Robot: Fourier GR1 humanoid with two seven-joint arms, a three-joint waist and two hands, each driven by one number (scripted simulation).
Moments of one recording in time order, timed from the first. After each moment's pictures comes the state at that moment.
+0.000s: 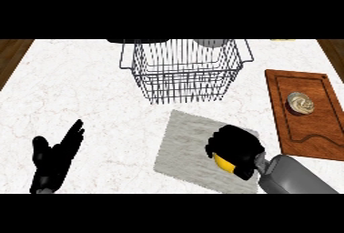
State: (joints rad) left arm 0.08 0.40 -0.20 -1.47 0.29 0.18 0.19; right arm -0.42 -0.50 0.74 -1.53 0.89 0.48 -0.04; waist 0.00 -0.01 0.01
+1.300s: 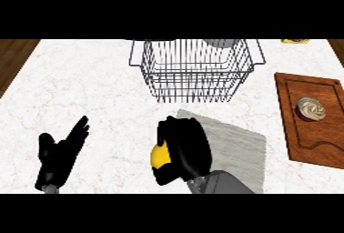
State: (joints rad) left arm 0.06 0.37 -0.21 -1.48 0.25 0.16 0.20; right arm -0.43 -0.01 0.72 -1.59 0.92 0.01 0.77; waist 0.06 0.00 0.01
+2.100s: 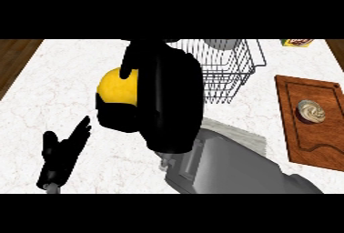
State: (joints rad) left arm 0.05 0.37 -0.21 -1.46 0.24 0.15 0.22; right arm -0.99 -0.01 0.58 -1.60 0.94 -0.29 1.16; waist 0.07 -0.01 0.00
